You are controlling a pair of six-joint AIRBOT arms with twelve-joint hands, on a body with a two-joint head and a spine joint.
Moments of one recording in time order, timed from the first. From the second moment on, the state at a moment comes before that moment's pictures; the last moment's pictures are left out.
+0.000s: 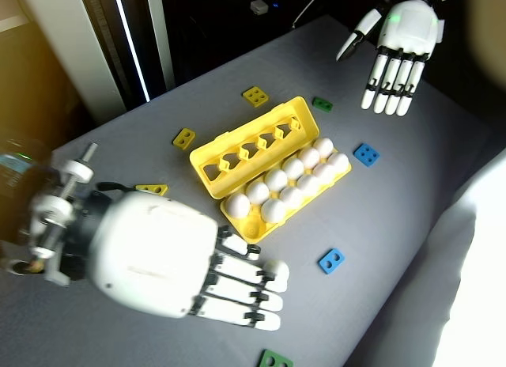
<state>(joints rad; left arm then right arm) 0.35 -0.77 1.07 1.27 -0.93 -0.08 -0.23 -0.87 1.22 -0.36 0.26 -0.56</state>
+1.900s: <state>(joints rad) 0.56 -0.87 1.19 1.43 -1.26 -0.11 -0.25 -1.15 1.53 -0.23 0.30 -0.56</state>
